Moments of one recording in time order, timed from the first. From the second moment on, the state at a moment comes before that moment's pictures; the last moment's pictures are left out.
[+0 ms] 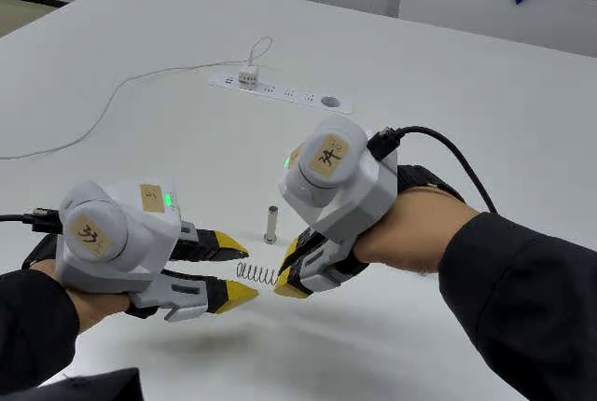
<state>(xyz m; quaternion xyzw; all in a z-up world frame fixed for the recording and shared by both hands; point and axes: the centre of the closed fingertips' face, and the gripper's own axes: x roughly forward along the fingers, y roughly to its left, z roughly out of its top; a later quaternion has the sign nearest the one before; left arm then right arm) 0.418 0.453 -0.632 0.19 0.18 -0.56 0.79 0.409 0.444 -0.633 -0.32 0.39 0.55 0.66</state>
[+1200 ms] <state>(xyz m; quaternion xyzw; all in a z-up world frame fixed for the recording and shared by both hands) 0.414 0.447 -0.625 0.15 0.19 -0.57 0.79 0.417 0.481 -0.583 -0.30 0.31 0.58 0.70</state>
